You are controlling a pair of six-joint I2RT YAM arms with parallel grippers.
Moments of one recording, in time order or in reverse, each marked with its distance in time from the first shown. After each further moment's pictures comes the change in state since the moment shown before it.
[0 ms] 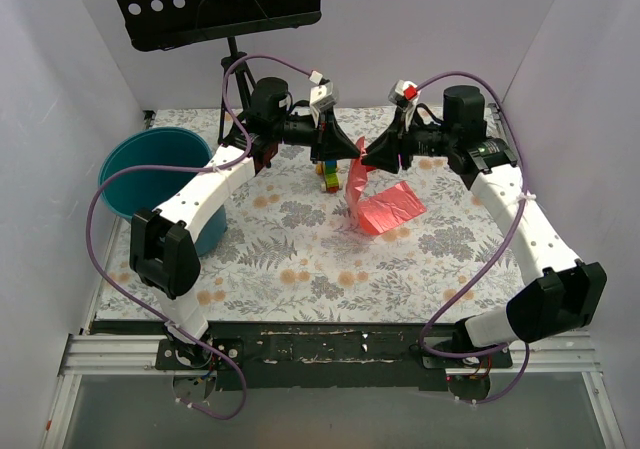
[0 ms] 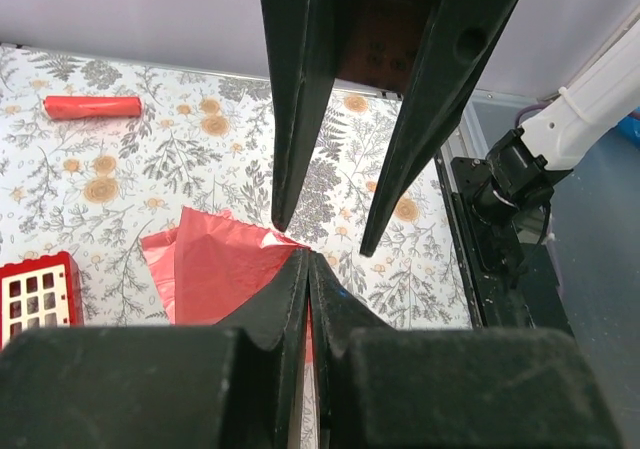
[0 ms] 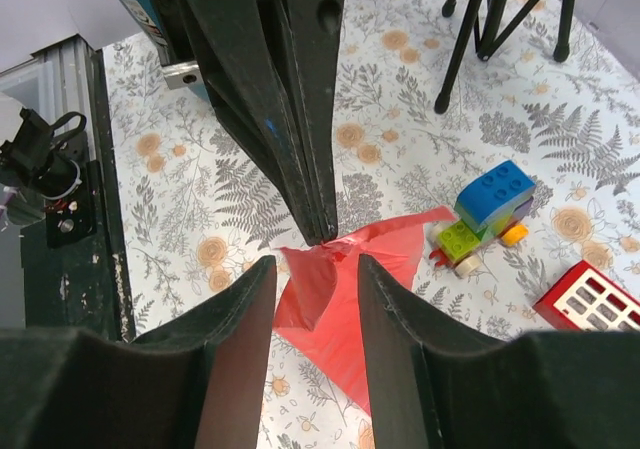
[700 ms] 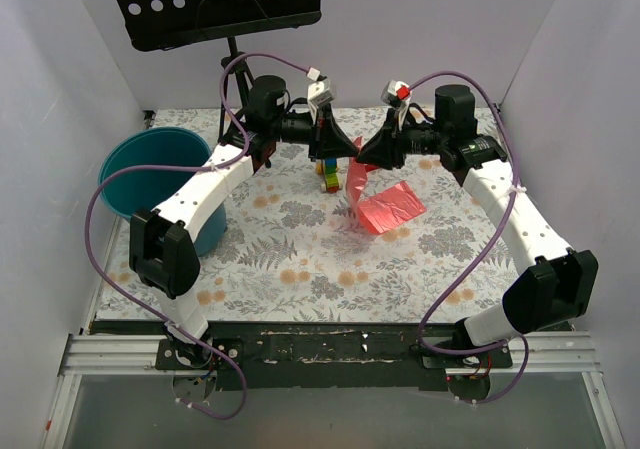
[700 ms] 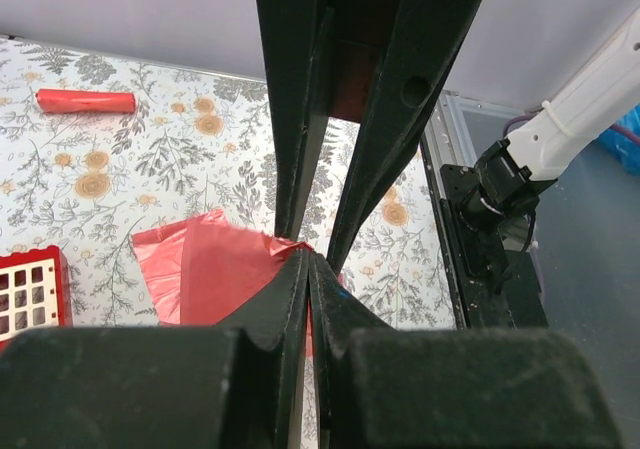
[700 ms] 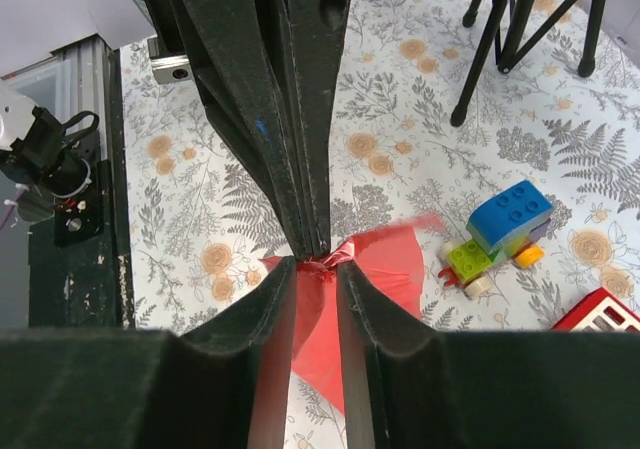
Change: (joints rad) left arm 0.009 0.000 0.010 -0.017 0.013 -0.041; right arm 0.013 0.048 0.008 0.053 -0.031 0.002
